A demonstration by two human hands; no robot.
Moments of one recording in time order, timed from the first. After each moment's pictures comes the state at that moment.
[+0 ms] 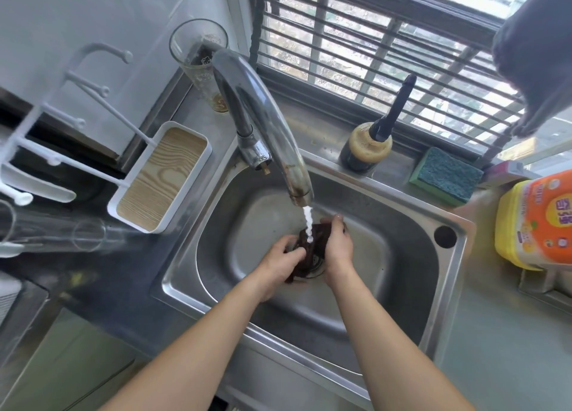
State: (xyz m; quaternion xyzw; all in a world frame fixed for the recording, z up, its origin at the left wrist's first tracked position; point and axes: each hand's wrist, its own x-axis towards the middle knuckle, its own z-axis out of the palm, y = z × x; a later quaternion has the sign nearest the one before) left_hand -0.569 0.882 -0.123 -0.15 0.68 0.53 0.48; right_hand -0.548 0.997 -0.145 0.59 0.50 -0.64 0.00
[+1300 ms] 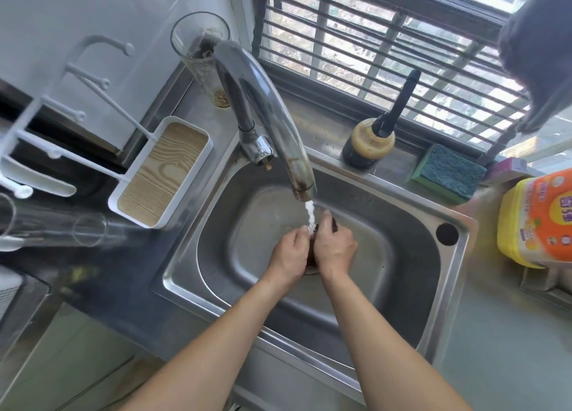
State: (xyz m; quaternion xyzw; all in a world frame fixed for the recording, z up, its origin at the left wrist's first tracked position) left_hand -0.561 0.901 -0.132 -0.05 0.77 0.54 0.33; right_hand -0.544 0.988 -0.133 0.56 0.68 -0.47 -0.02
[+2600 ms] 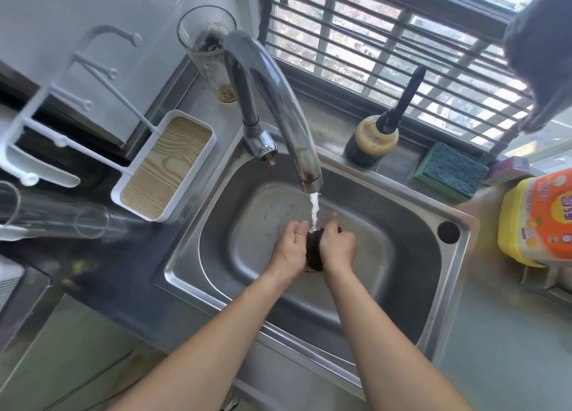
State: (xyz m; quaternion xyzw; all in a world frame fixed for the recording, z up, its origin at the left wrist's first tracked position) left_hand -0.561 0.900 -0.136 -0.07 0.78 0.53 0.33; right_hand -0.540 0.990 -0.149 0.62 0.60 -0.50 0.05
